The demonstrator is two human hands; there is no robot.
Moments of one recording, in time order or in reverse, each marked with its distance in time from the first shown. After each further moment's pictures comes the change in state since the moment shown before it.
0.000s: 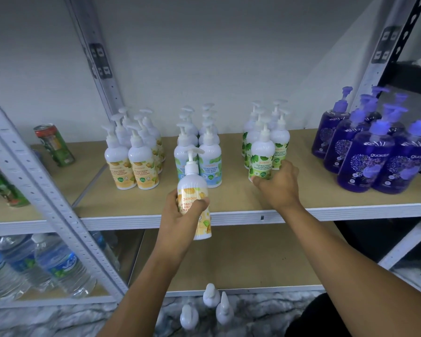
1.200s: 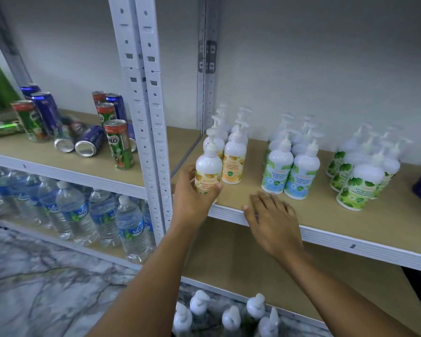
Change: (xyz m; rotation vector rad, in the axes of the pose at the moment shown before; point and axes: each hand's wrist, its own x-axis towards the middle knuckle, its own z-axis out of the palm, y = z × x) left_hand 0.046 -0.012 -0.155 0.288 0.347 0.252; right_hand -0.123 -0.062 0.136 -0.803 -0.366 -0.625
